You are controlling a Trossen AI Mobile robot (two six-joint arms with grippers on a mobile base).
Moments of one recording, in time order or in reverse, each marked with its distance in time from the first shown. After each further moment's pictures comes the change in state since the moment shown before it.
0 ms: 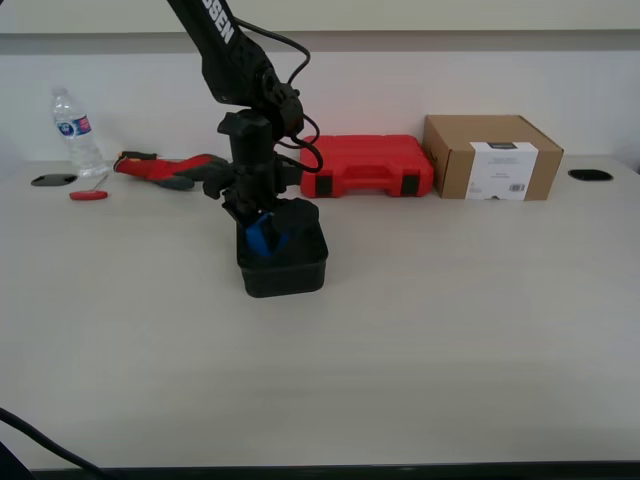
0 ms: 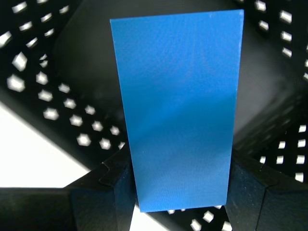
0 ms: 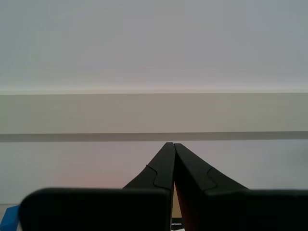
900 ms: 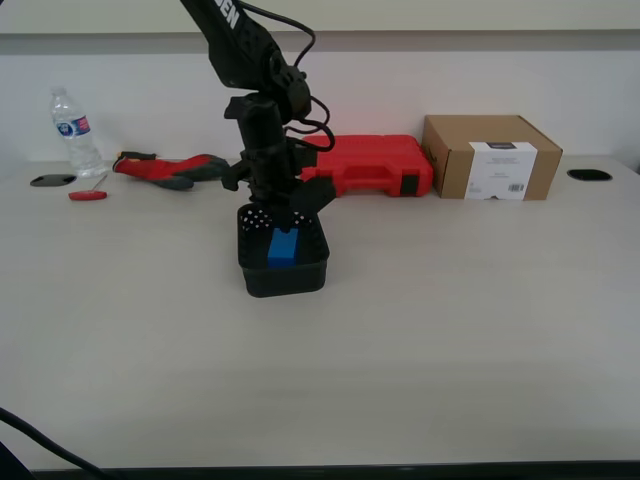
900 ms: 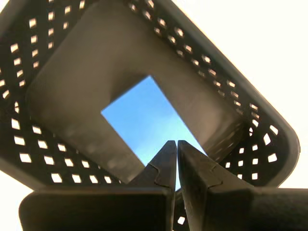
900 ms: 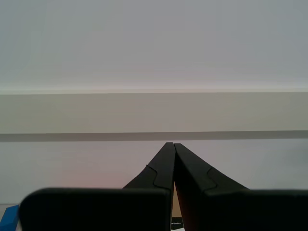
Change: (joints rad) arm 0 -0.001 0.000 0.000 -0.002 0.000 0.000; arm 1 -0.002 0.000 0.082 -0.036 0.144 0.002
